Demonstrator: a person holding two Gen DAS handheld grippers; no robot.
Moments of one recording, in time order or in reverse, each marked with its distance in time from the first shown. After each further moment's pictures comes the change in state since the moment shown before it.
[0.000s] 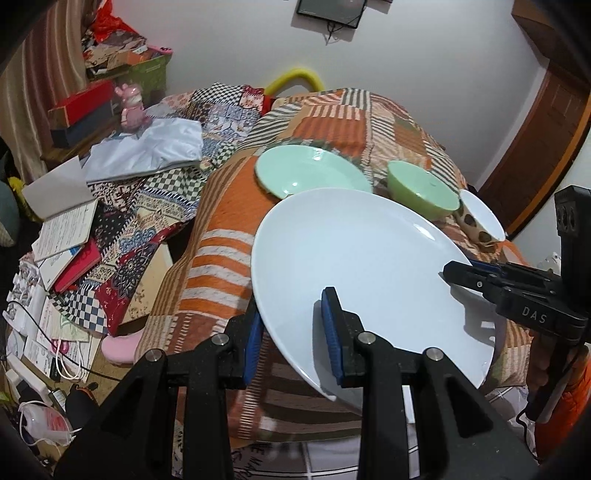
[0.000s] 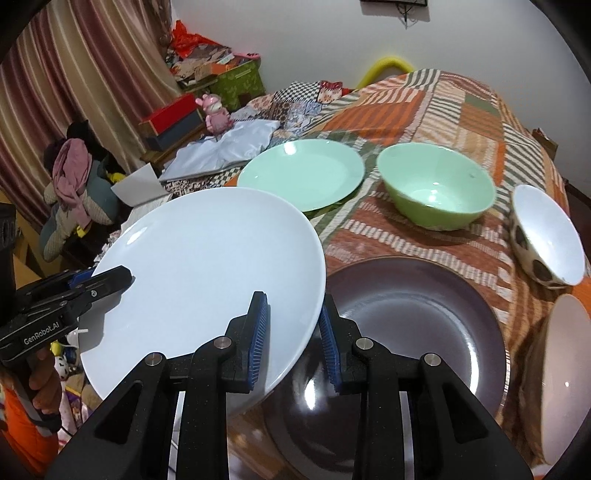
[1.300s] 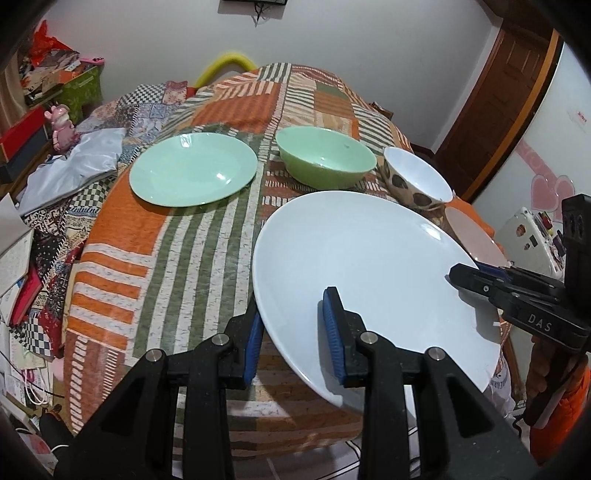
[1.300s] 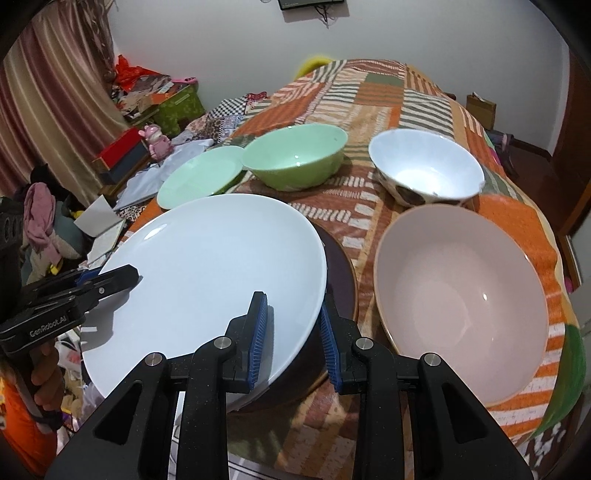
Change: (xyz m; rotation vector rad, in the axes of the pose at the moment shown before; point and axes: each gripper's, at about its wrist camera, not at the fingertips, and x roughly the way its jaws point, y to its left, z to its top) left arm 0.044 -0.114 -0.003 0.150 0.080 -0.135; right arm -0.057 -0.084 -0.059 0.181 -0.038 -0.121
